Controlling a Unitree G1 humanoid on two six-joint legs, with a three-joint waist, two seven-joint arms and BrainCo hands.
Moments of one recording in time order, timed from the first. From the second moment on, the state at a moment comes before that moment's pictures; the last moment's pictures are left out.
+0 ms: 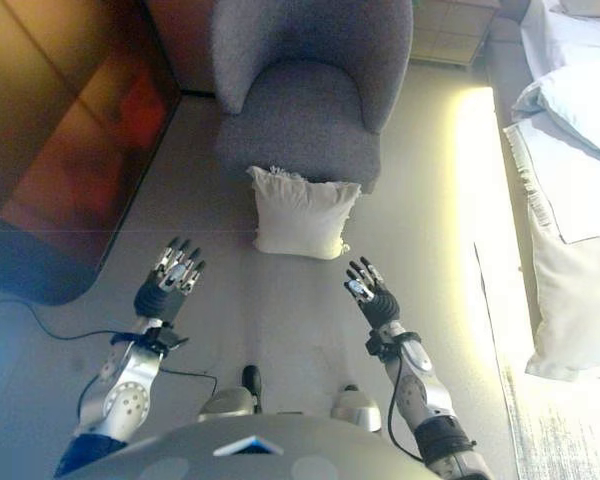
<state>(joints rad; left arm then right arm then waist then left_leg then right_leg) 0.27 0.33 -0.09 0.09 -0.80 -0.12 -0.13 0.19 -0.25 0.23 0.29 0.76 -0.08 0.21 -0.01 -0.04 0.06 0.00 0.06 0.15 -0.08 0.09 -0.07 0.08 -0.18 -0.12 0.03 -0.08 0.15</state>
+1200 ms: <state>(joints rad) 0.22 0.29 -0.12 0.09 -0.84 -0.08 -0.16 0.15 -0.29 0.23 0.31 0.79 -0.12 0.19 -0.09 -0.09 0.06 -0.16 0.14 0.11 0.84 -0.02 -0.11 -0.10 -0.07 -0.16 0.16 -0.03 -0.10</state>
